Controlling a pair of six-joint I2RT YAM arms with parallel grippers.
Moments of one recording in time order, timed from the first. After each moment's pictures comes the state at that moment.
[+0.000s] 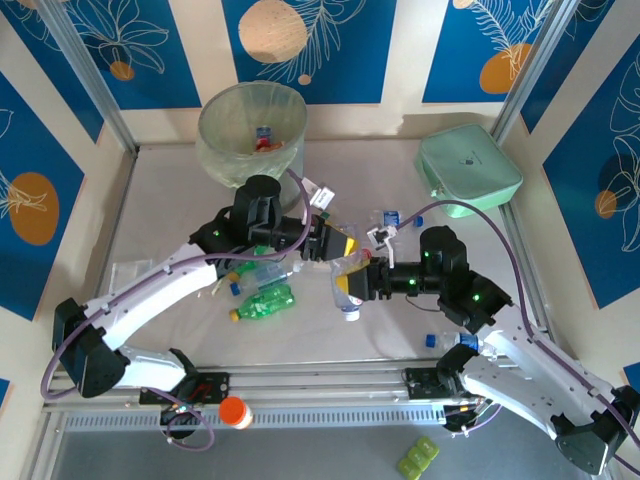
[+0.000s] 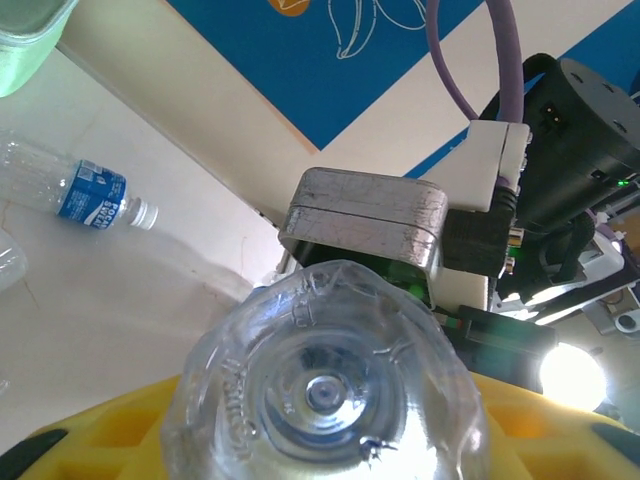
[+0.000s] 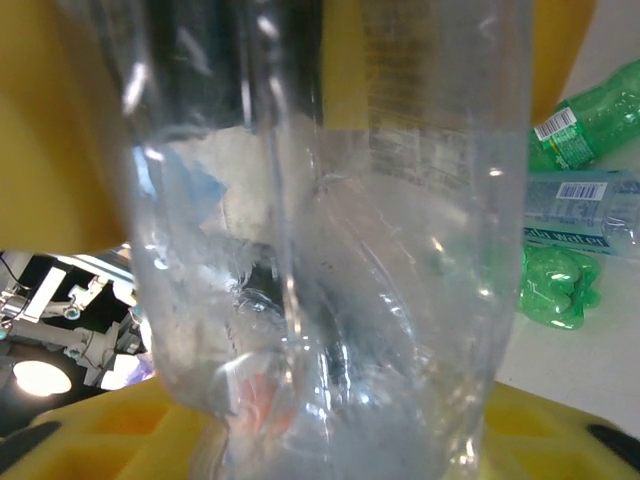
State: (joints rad) left arm -0.81 1.33 1.20 -0.16 0.77 -0.56; right arm 0.67 0.77 0.75 -0.31 -0.71 0.62
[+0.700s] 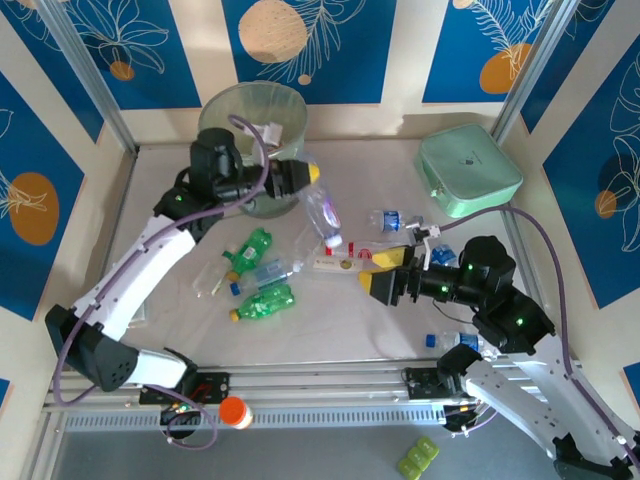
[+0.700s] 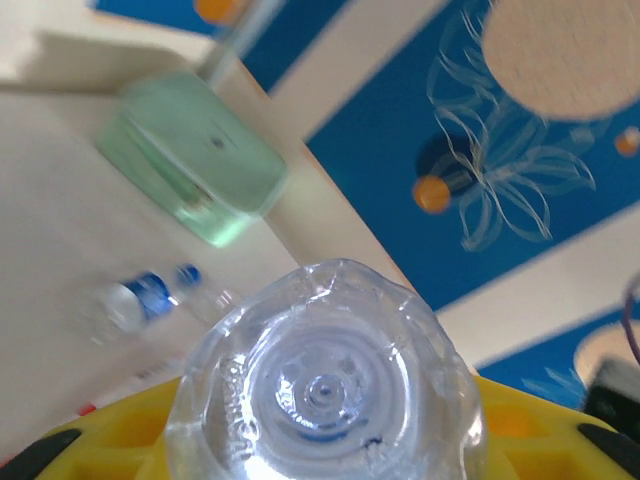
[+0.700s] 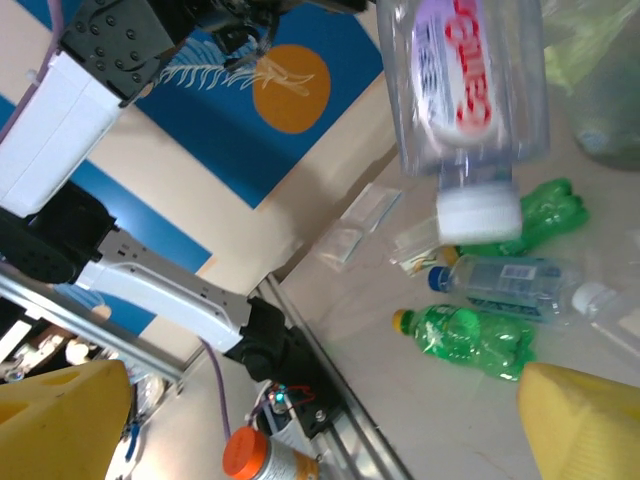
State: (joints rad) left arm -0.49 1.39 1.46 -0.31 0.62 -0.61; right arm 0.59 0.58 0.86 -0.48 -0.59 0.58
